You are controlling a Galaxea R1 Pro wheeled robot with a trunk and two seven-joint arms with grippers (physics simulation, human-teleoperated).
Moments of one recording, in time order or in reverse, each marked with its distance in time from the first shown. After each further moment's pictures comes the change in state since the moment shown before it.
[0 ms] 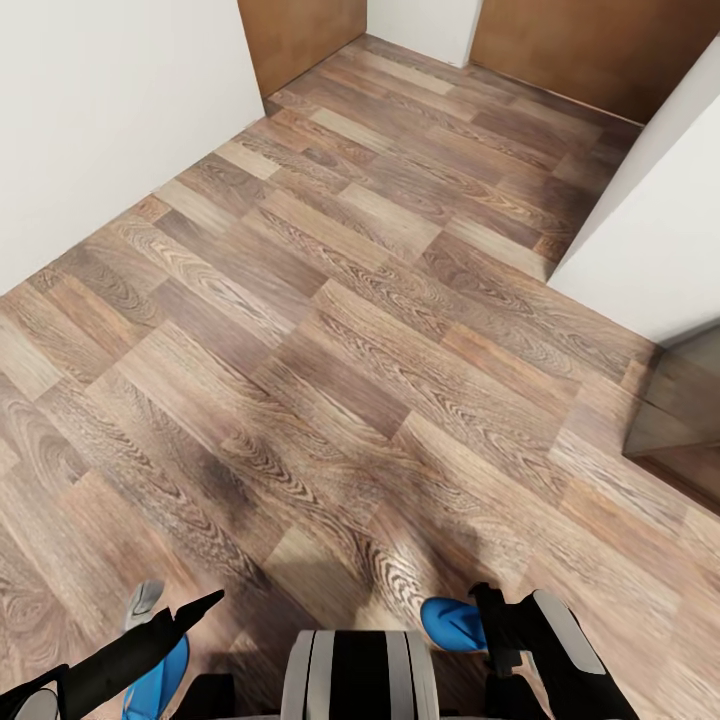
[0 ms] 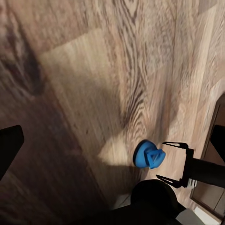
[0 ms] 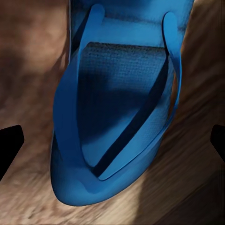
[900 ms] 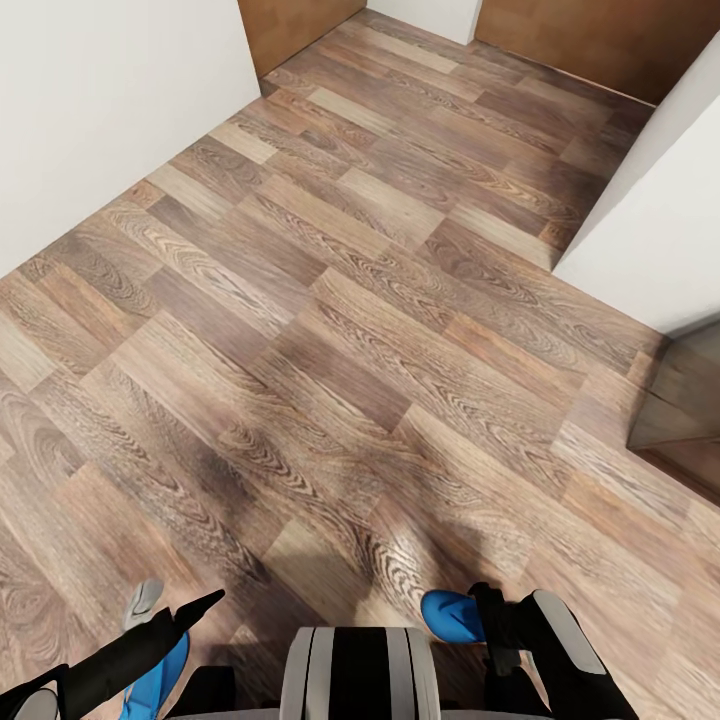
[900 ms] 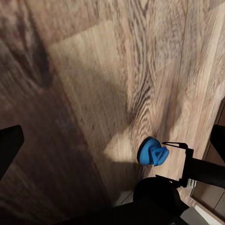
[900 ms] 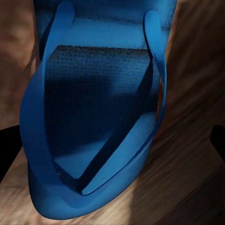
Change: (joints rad) left arm 0.000 0.000 0.001 -0.001 0.000 0.000 -0.002; right arm 0.000 0.000 0.000 0.001 -0.008 -0.003 0.003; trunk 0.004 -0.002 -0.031
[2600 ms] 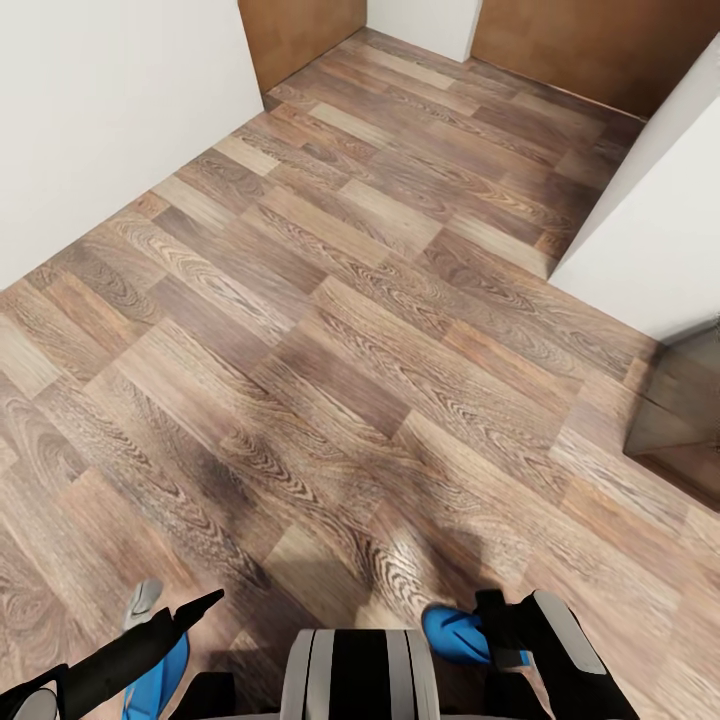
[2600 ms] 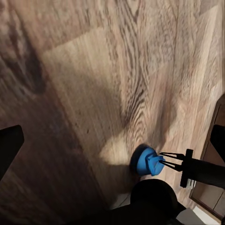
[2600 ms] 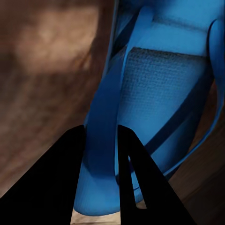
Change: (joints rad) left arm 0.000 0.000 0.002 -0.001 0.000 0.003 -0.001; right arm 0.000 -0.001 -0.002 -0.001 0.008 0.005 -0.003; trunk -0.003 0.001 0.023
